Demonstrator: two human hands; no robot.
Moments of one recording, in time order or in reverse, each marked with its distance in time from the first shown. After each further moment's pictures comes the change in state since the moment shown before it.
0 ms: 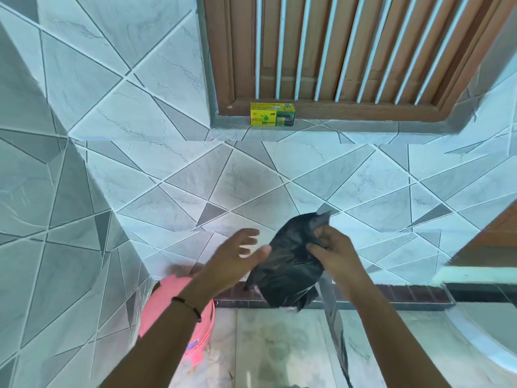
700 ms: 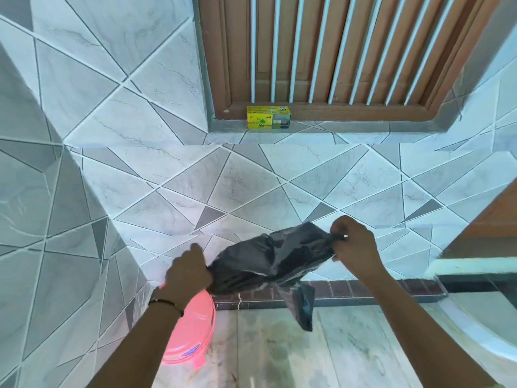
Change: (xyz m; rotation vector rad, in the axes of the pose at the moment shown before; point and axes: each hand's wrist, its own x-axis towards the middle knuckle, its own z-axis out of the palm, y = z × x) left_hand 0.003 -0.055 -0.048 0.629 0.209 -0.368; right_hand 0.006 -0.010 -0.022 -0.469 0.204 -0.071
